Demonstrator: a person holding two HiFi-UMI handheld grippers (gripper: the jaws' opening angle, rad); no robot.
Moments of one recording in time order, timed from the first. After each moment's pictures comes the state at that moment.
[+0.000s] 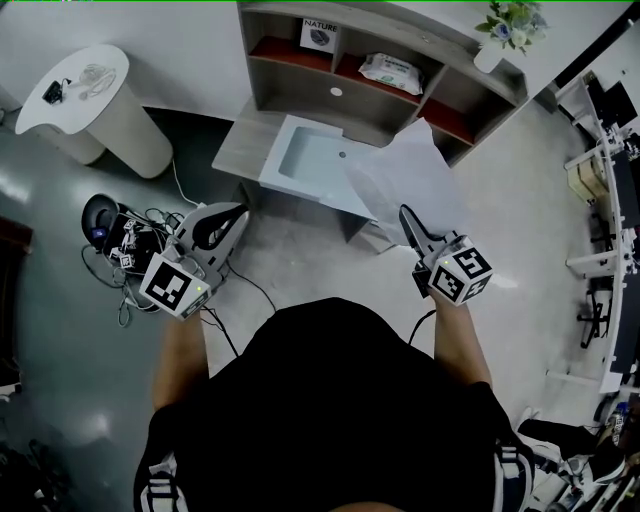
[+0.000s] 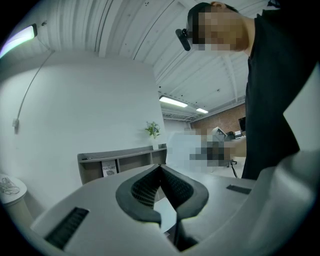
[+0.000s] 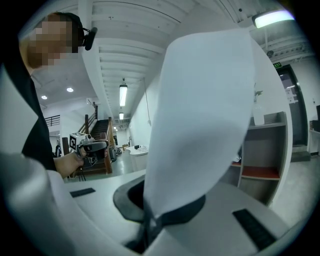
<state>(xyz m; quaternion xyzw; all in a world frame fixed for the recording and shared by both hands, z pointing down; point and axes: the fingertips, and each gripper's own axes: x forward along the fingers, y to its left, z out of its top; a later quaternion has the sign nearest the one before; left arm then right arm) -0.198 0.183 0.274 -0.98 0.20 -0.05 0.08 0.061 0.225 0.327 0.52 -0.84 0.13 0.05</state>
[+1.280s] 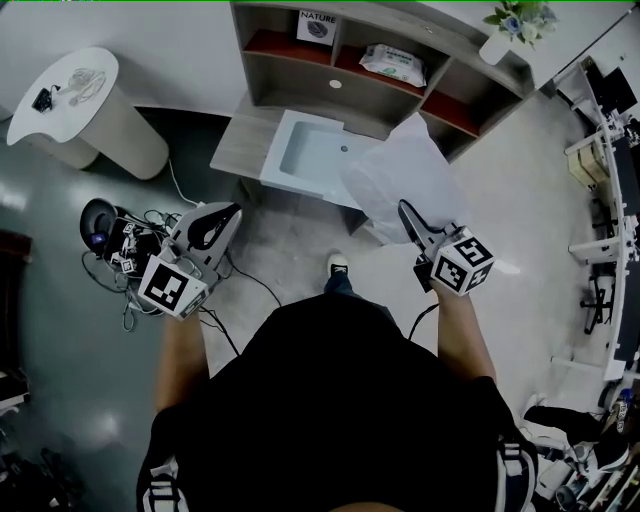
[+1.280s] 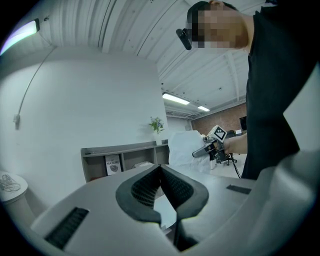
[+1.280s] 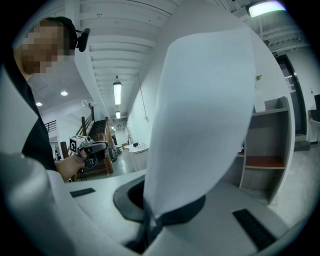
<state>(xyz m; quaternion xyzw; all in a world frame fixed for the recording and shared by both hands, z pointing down) -0.216 0.145 0.297 -0.98 0.20 -0.06 0.06 0.055 0.197 0.353 0.52 -0.83 0.17 0.06</state>
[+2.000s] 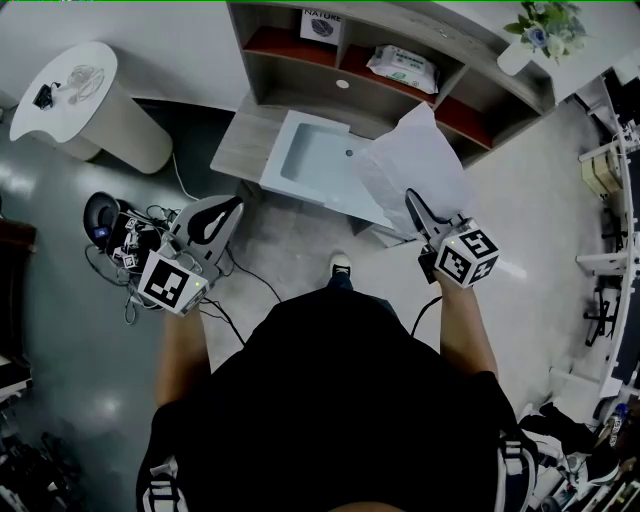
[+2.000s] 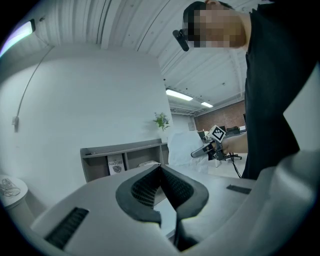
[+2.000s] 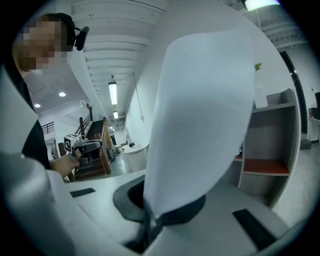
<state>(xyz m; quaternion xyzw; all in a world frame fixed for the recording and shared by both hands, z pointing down) -0.174 0.090 0.299 -0.97 0.22 -0.07 0.07 0.106 0.123 0.368 0.52 -0.83 0.18 0.06</state>
